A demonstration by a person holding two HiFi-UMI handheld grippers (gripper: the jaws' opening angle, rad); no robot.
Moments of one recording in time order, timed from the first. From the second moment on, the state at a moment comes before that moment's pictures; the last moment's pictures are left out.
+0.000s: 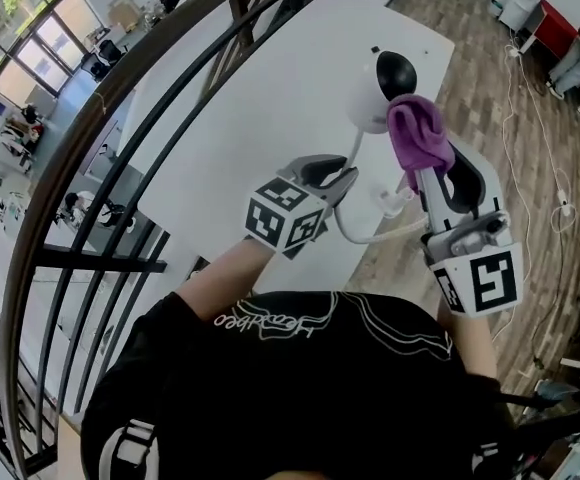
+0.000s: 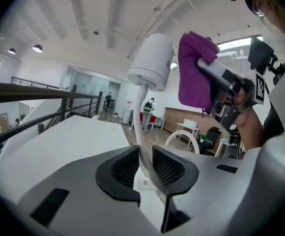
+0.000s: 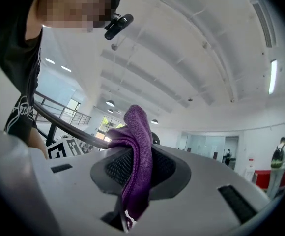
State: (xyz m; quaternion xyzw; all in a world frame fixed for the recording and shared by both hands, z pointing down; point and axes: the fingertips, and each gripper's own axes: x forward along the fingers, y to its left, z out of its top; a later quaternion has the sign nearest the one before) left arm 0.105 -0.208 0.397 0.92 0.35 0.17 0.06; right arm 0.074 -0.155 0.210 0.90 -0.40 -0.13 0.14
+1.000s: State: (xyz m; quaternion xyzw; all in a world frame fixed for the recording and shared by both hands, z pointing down) left arm 0.103 -0.201 0.384 0.90 0.40 0.14 0.11; right arm 0.079 -0.220 0.158 0.88 -0.31 -0.18 0.30
